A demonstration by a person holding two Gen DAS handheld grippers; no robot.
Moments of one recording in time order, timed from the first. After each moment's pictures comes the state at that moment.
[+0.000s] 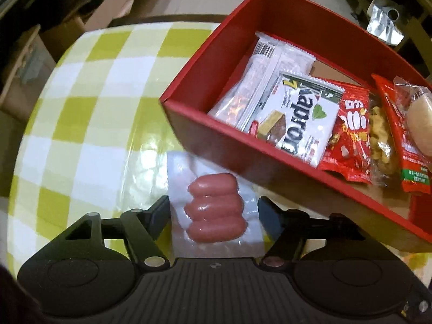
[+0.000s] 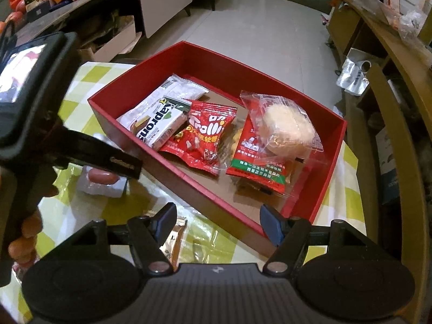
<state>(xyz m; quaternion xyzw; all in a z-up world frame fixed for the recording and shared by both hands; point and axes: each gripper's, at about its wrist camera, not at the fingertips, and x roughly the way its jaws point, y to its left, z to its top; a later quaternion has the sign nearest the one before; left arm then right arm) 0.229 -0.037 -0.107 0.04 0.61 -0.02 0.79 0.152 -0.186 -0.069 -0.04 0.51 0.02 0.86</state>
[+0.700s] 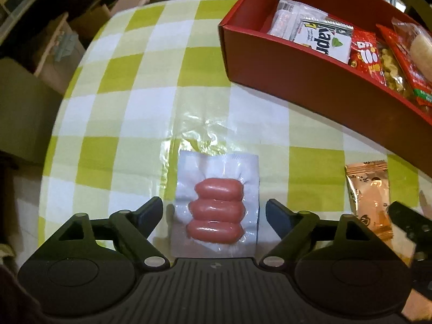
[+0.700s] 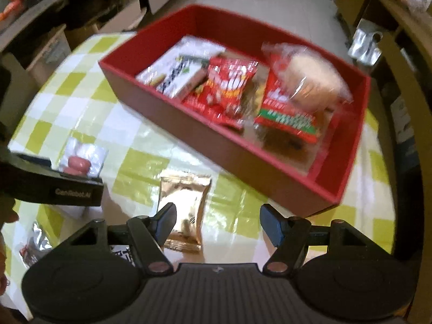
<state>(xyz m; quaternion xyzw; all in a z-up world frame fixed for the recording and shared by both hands) 0.169 -0.017 -0.101 0.10 0.61 0.00 0.78 0.141 -0.167 -0.109 -0.02 0.57 0.02 0.82</state>
